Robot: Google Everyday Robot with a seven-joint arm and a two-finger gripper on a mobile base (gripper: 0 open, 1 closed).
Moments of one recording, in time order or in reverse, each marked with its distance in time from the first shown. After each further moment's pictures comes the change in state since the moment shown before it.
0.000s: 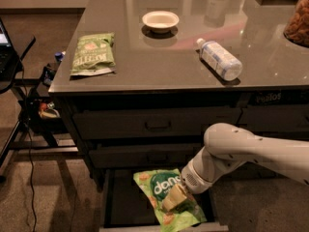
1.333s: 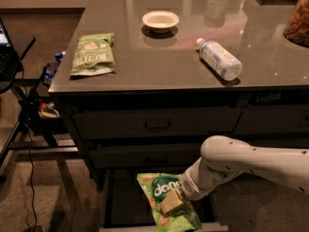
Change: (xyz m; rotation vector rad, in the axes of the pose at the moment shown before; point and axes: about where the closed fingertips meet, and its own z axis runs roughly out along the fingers) arm 0.001 -0.011 0.031 0.038 -0.037 0.131
